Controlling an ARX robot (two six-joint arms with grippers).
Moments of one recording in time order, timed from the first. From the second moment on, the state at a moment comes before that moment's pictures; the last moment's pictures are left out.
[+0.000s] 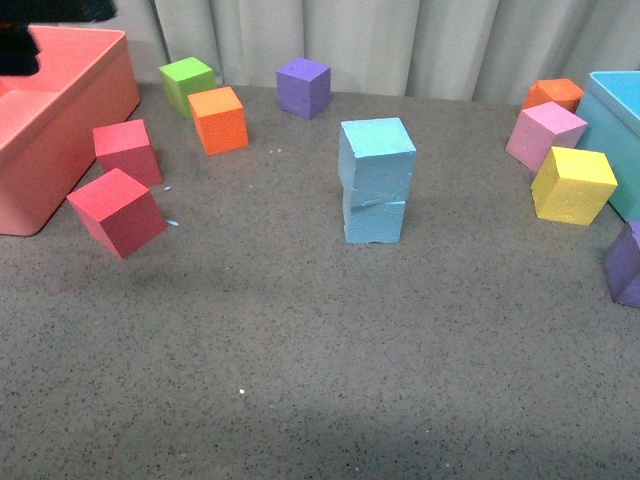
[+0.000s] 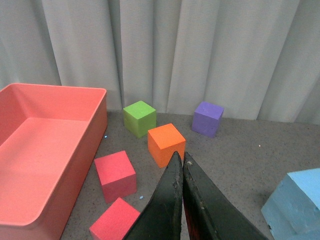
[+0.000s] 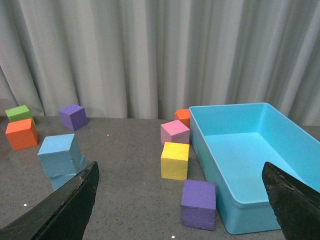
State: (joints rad) left arm -0.31 1.51 0.41 1.08 -0.30 -0.02; right arm 0.00 0.00 0.00 0.00 0.00 0.00
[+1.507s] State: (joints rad) left arm 0.00 0.31 0.02 0.31 0.00 -0.01; right arm 0.00 0.00 0.00 0.00 0.00 0.00
